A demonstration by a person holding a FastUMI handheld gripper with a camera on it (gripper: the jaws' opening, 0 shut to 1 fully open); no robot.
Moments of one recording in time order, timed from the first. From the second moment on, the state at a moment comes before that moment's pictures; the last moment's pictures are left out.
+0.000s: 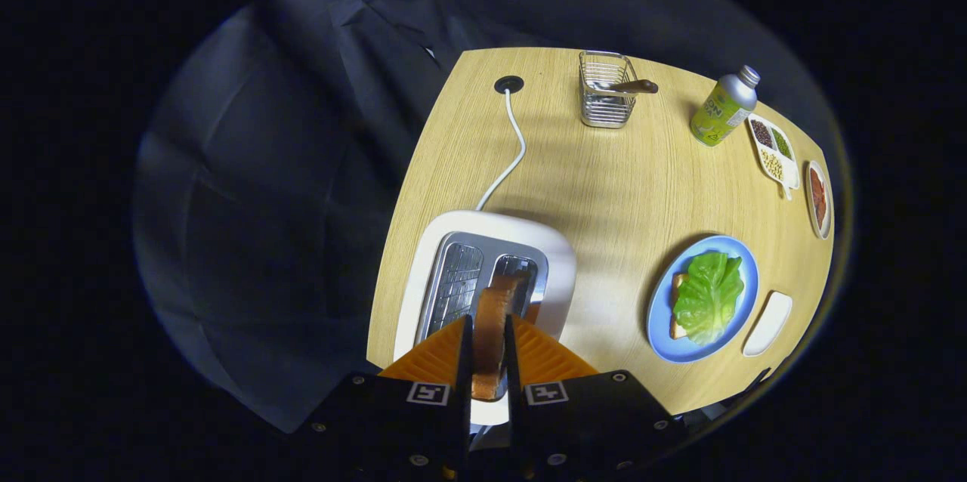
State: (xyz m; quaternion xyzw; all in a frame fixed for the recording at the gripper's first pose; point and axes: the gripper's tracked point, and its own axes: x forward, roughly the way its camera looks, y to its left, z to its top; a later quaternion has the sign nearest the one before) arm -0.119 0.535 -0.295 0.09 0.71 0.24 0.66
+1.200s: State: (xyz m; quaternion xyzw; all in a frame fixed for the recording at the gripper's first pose) arm -0.071 0.358 -0.257 0.30 0.62 0.28 0.67
